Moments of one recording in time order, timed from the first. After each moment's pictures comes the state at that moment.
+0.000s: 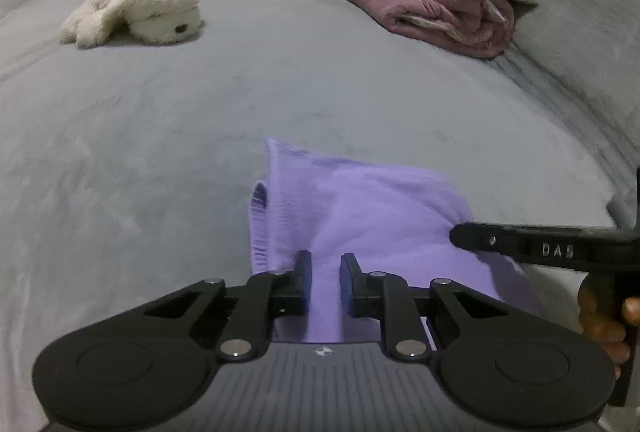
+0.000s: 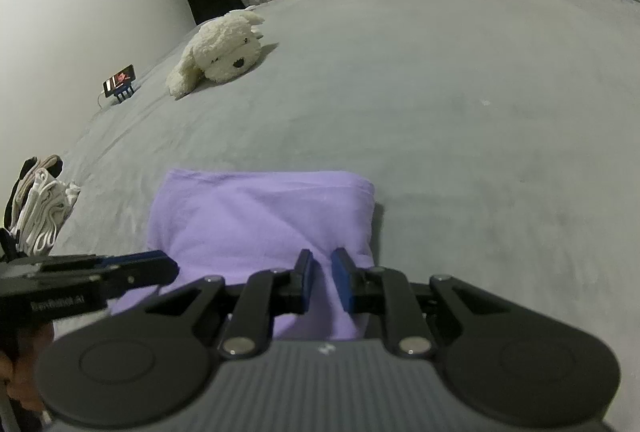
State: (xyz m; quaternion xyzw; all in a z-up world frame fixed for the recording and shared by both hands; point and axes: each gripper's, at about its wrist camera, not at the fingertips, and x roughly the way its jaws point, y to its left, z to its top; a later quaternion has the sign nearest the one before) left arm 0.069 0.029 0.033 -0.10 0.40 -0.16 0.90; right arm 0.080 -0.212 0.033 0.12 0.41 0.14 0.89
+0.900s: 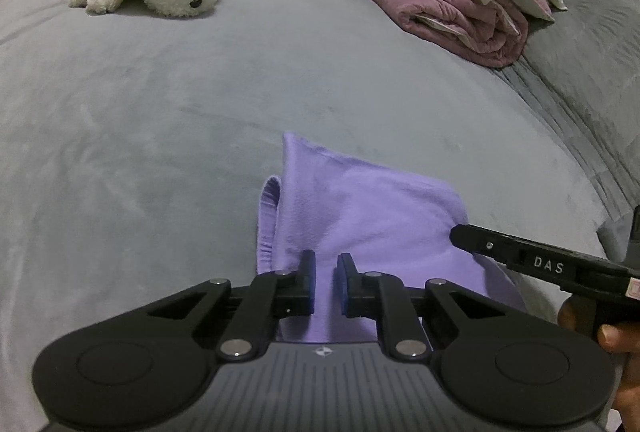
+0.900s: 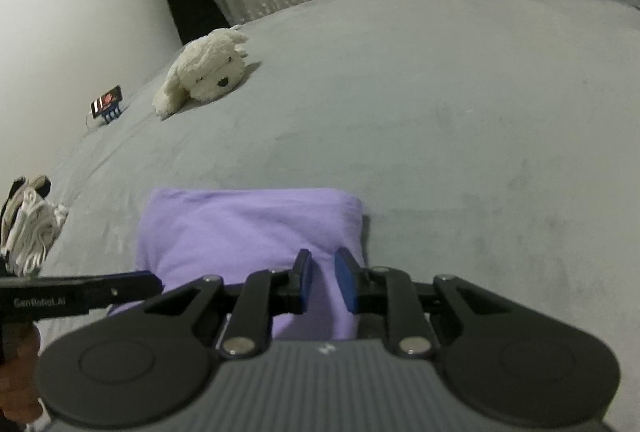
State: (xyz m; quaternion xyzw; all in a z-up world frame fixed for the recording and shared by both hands) left arm 0.073 0.033 0.030 -0.13 0.42 -0.15 0.88; right arm 0.080 -0.215 0.028 0.14 0.39 0.11 0.90
